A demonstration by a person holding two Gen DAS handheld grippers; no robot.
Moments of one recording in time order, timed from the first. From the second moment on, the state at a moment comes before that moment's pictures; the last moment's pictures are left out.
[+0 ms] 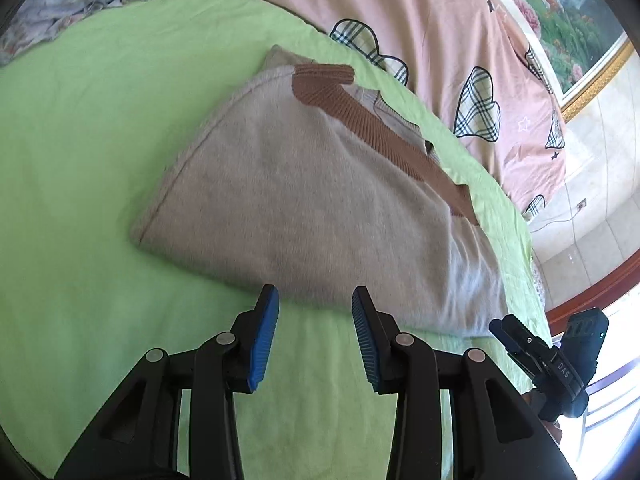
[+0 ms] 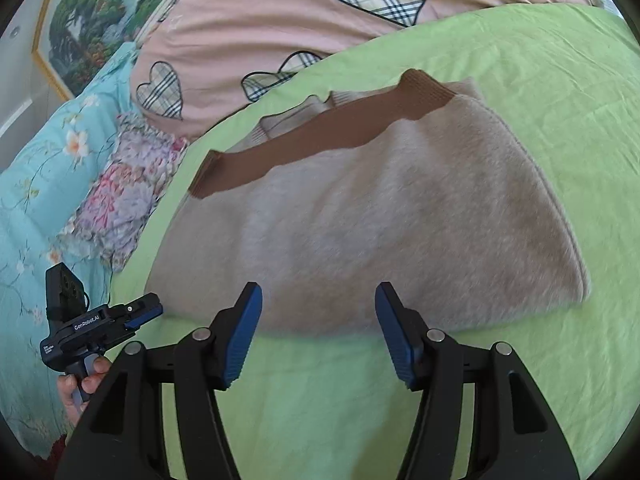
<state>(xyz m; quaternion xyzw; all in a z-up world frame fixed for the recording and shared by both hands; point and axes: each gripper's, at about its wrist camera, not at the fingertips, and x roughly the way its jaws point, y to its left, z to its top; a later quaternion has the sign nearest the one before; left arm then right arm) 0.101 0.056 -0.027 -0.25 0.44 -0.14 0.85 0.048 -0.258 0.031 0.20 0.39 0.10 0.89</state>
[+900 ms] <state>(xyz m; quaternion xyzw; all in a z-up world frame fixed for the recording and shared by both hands) 0.140 0.082 -0.049 -0.33 0.42 -0.09 0.84 0.019 -0.244 0.025 0.23 0.40 0.12 0.88</state>
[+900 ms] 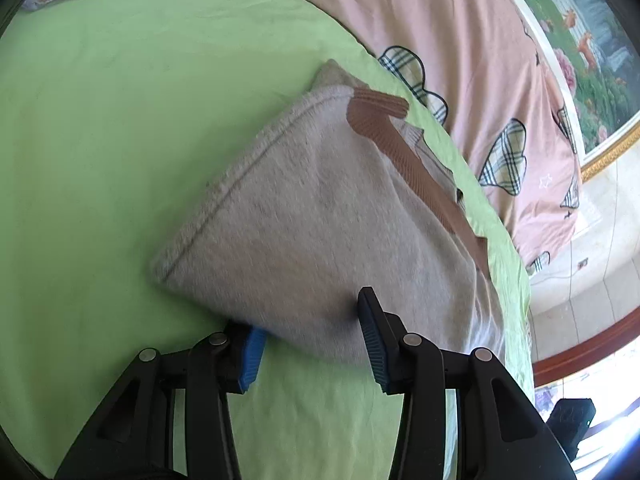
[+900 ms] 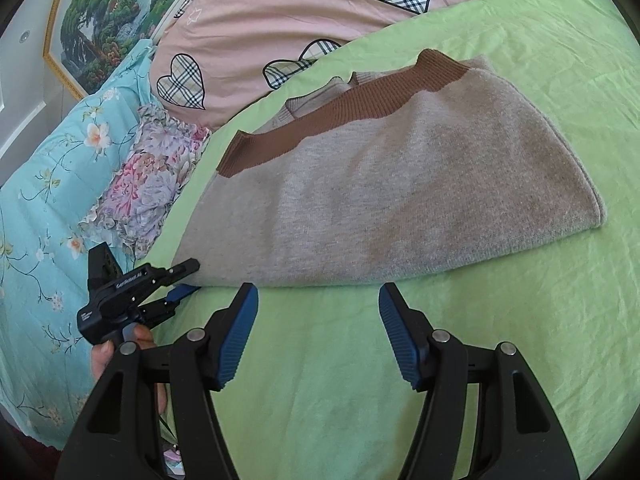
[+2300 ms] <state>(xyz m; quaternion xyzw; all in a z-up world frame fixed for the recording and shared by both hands) 0.161 -0.126 0.022 -0.09 0.39 -0.27 0.88 0.264 -0.237 0.022 0.32 0.49 0.29 0.76</state>
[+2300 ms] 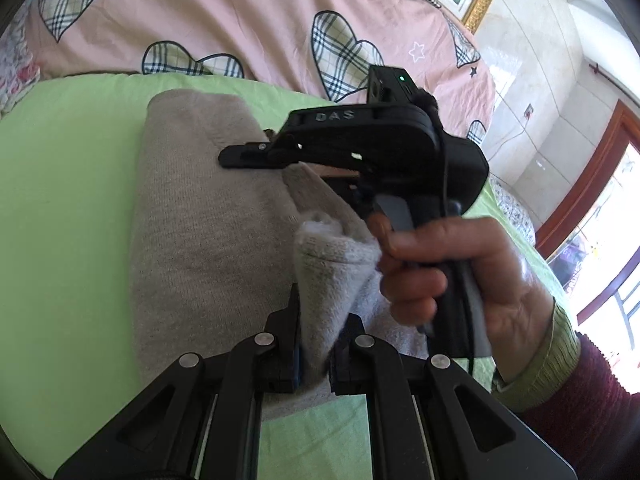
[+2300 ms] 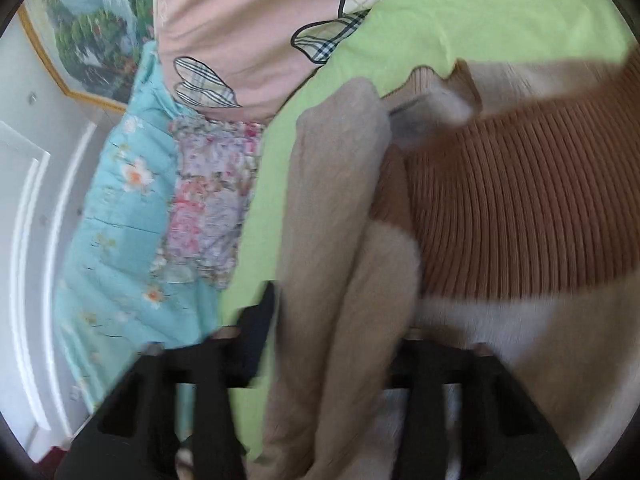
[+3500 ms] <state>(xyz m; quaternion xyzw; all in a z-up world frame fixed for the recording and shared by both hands) 0.171 -0.244 -0.012 -0.08 0.46 -0.40 0.79 0.164 -0.397 0.054 0.18 0.41 0.08 0.89</state>
